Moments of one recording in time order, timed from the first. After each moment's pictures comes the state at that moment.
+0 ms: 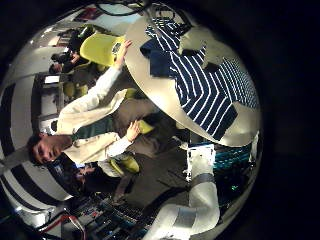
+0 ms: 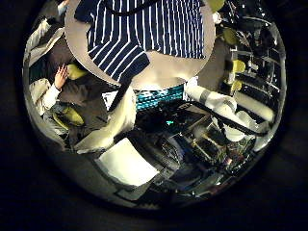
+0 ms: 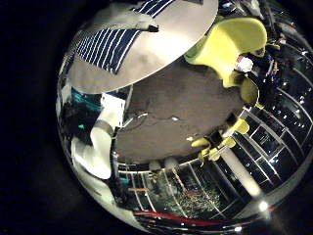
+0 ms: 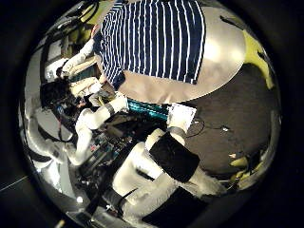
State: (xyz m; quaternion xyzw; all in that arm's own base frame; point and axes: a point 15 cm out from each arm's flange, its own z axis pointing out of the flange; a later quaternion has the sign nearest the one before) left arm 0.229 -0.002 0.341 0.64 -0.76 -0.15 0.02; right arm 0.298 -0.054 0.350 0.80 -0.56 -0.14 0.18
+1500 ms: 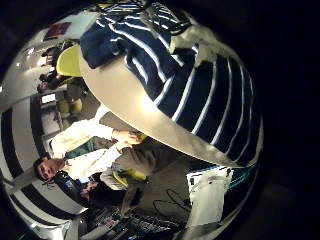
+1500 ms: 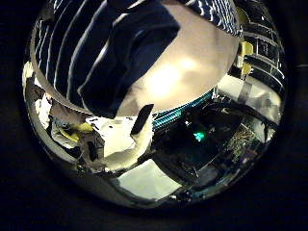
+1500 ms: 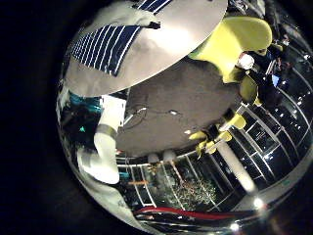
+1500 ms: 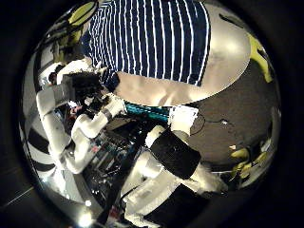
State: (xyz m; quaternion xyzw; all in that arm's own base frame) left arm 0.218 -0.033 0.143 0.55 -0.81 -0.22 0.01; right arm 0.308 -0.016 0.316 0.77 -0.57 -0.17 0.22
